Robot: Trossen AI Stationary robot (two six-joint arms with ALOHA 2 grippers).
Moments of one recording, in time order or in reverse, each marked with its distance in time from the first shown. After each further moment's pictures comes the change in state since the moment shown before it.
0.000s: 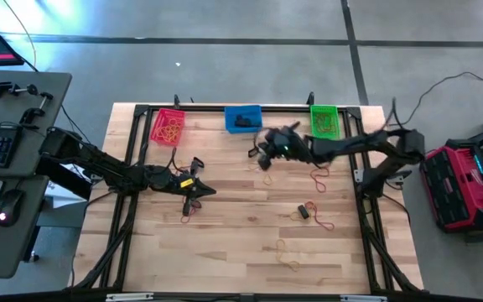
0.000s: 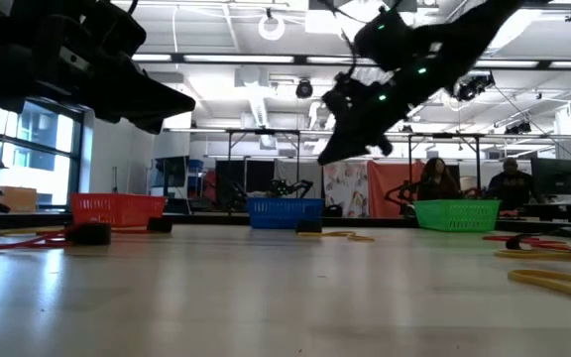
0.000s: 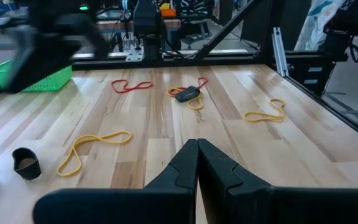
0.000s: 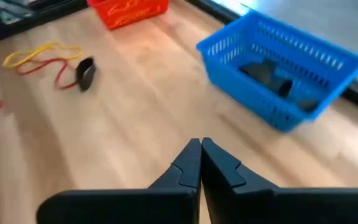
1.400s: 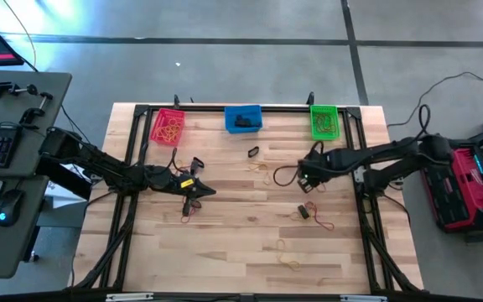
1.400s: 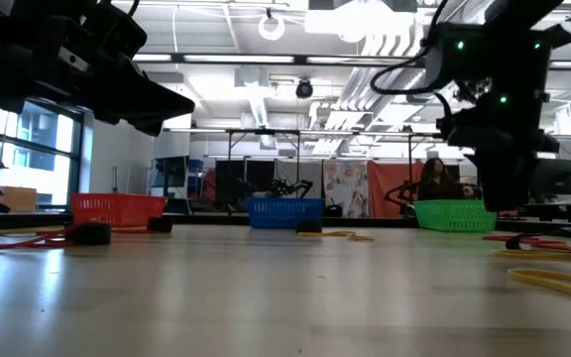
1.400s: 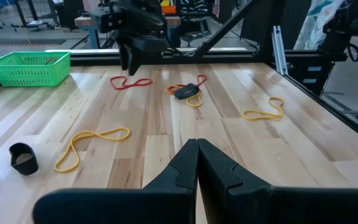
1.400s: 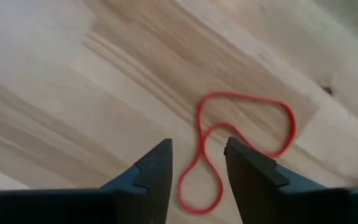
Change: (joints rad) left arm 0.000 0.000 0.001 -0.011 0.002 -0.016; right arm 0.186 -0.280 -0.115 -1.063 -0.038 0.648
